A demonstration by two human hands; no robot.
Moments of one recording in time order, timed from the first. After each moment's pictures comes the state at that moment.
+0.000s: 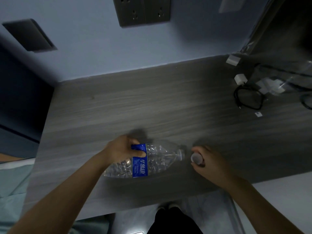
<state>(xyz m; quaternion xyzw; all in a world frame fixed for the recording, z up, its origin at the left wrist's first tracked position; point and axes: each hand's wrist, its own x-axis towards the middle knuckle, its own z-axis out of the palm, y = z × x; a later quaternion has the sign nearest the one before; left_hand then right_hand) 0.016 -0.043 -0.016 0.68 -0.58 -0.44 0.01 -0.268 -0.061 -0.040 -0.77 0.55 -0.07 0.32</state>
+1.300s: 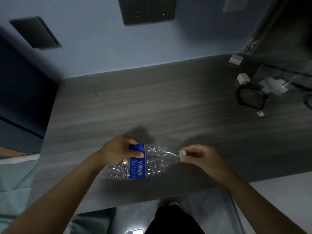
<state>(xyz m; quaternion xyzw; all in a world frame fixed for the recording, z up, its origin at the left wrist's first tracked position) 0.024 -0.025 -0.006 0.68 -0.55 -0.48 0.07 -0.252 -0.058 -0.033 -0.58 0.48 -0.25 0.61</state>
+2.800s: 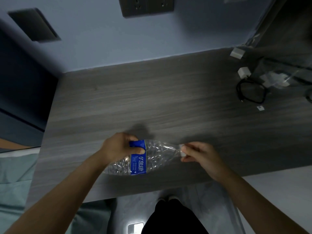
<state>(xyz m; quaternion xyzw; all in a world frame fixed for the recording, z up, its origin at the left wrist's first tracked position) 0.009 -0.011 -0.008 0.71 -0.57 -0.40 0.04 -0.249 -0.048 -0.037 -0.46 0.48 -0.27 0.70</state>
